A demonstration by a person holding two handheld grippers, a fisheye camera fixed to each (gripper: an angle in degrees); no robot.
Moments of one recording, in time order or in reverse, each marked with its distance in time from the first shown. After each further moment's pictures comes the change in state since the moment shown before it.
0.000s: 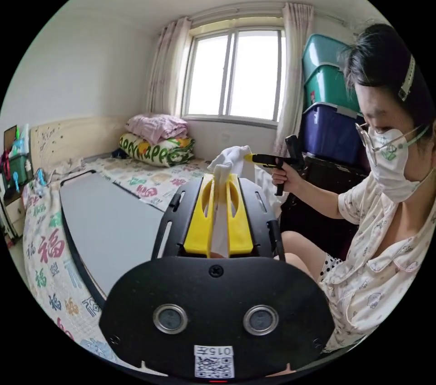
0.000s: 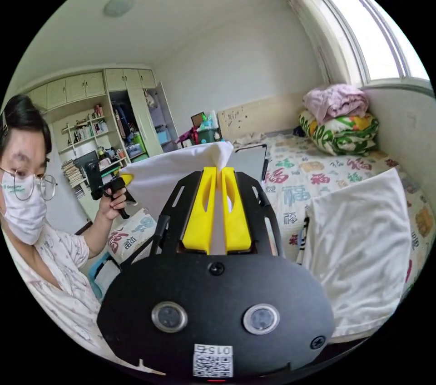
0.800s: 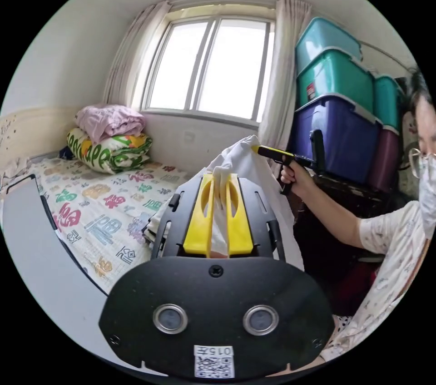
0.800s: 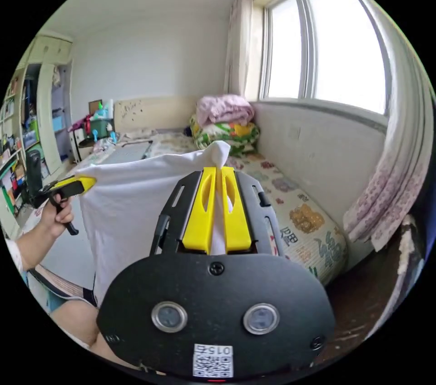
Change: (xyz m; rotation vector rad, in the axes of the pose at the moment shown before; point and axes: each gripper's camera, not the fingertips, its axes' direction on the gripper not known) left arm 0.033 -0.211 0.410 -0.082 0.099 -0.117; right arm 0.285 0.187 0.060 -0.137 0.697 0.035
